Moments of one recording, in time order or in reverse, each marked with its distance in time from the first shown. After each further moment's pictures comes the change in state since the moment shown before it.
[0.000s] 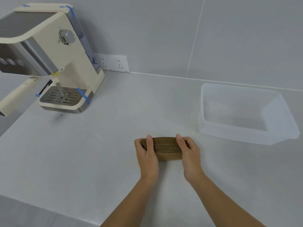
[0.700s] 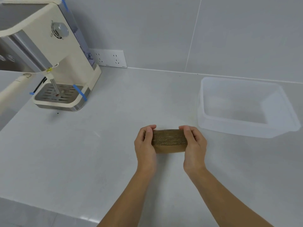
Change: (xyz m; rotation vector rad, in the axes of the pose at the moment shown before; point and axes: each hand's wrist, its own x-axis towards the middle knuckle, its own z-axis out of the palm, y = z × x) left_hand 0.011 0.015 -0.004 -0.076 -0.122 0.018; right_hand -0.003 -0.014 0.011 0.074 0.198 -0.151
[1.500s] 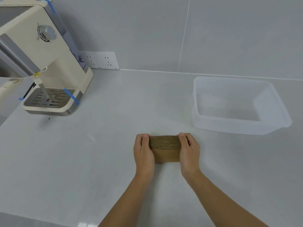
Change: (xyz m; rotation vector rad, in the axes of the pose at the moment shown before) left_hand -0.003 -0.015 0.003 0.149 0.023 -0.009; right_hand 0.001 0.015 -0.010 -0.159 0.008 0.045
